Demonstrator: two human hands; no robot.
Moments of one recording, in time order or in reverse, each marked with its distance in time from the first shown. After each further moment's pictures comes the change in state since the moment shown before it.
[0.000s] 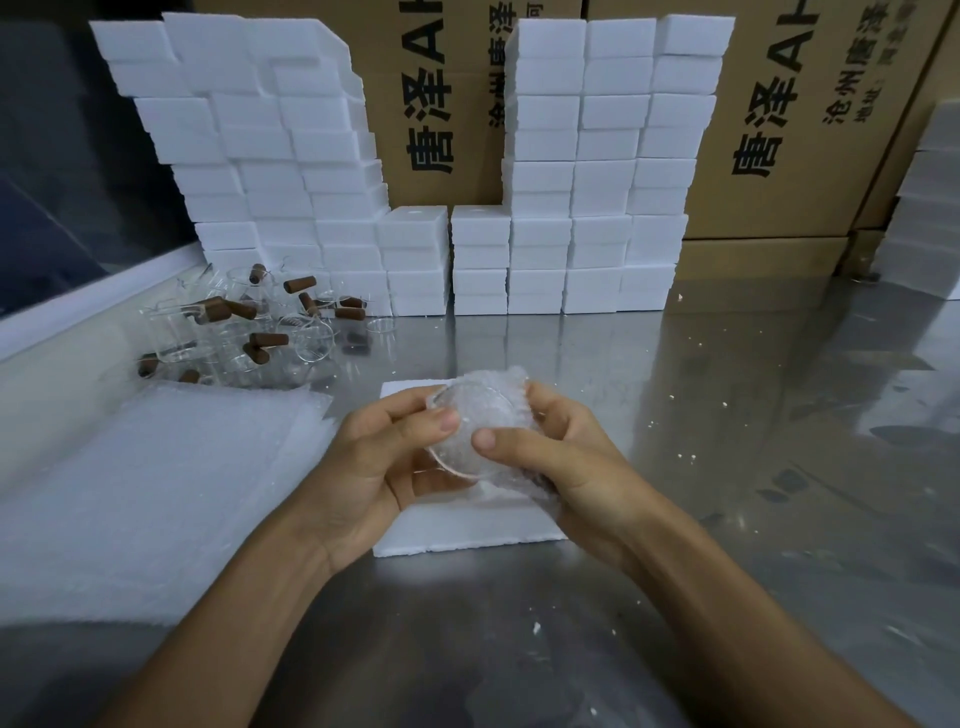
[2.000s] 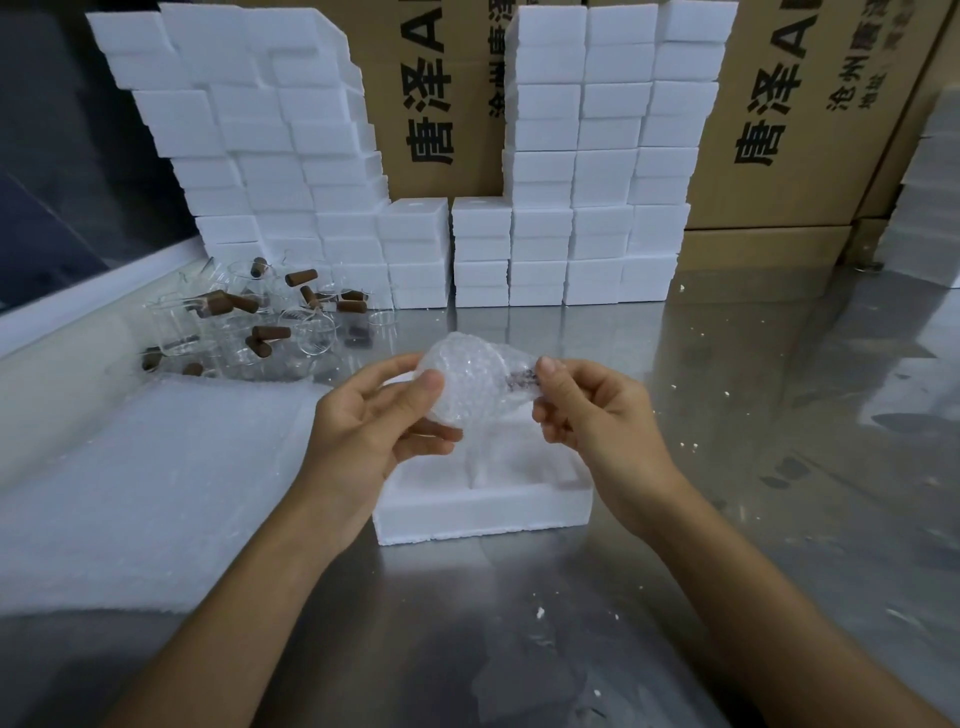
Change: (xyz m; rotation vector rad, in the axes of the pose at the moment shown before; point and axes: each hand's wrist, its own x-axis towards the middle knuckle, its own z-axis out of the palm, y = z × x) left_hand 0.011 -0.010 -0.013 0.096 0.251 0.220; right_hand 0.009 0.005 -0.030 -0.293 0.346 -0.192
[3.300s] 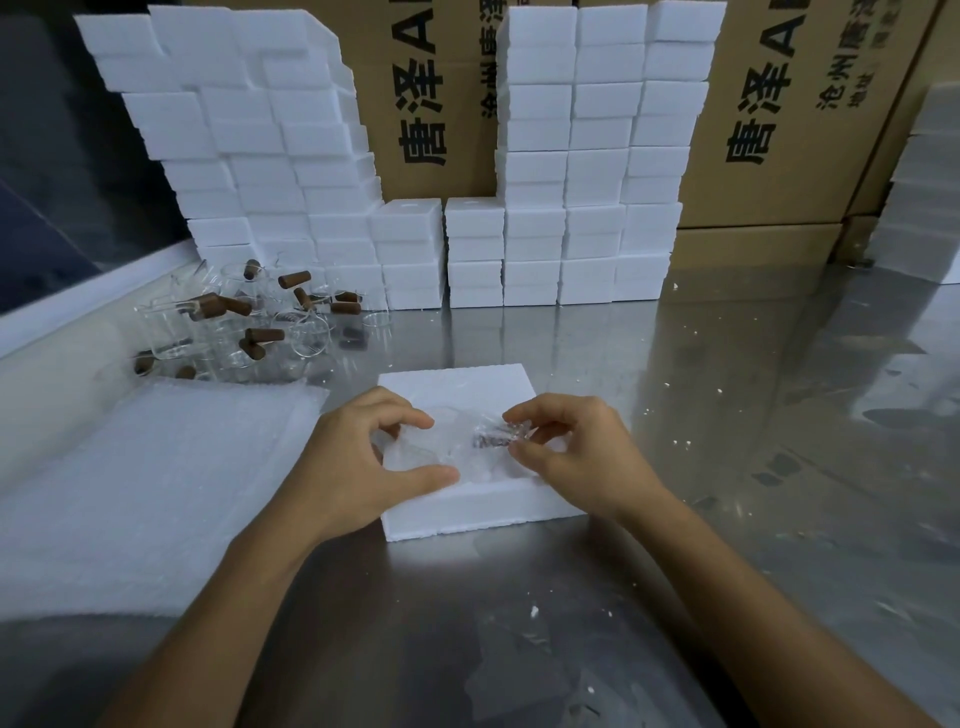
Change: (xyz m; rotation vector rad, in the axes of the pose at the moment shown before) left_hand 0.003 -0.009 -0.025 1.006 -0.112 0.219; right_hand 0.005 0.023 -0.012 -0.702 -0.112 -0.095
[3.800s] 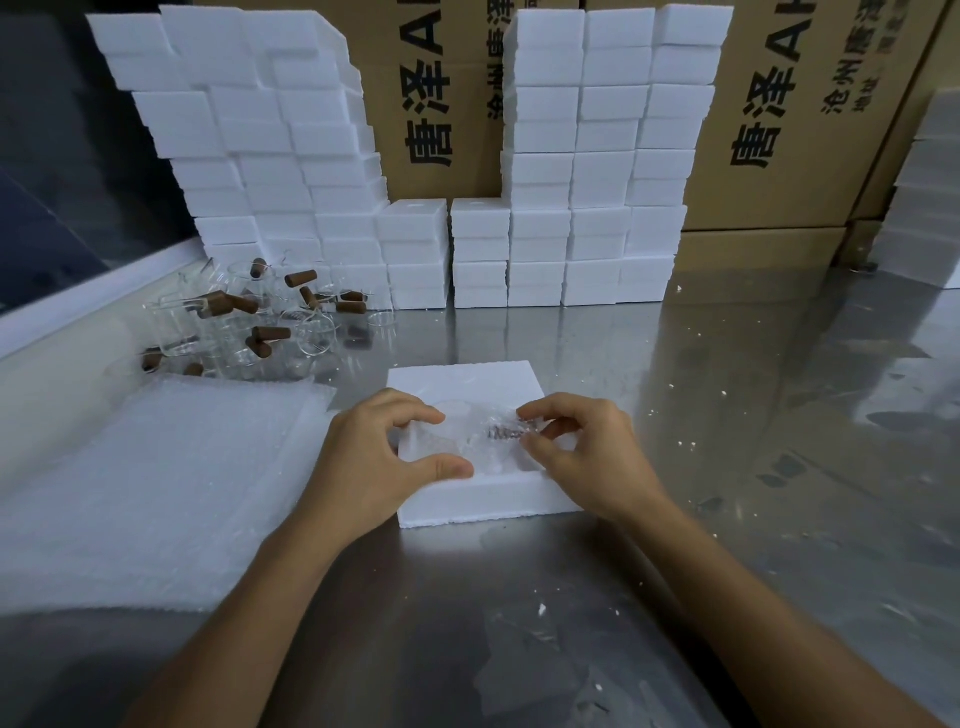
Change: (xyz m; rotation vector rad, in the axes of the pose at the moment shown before) left_hand 0.000 0.001 0.011 0.003 0.105 0.000; right_hand -0.001 0.006 0.006 -0.041 0.108 0.006
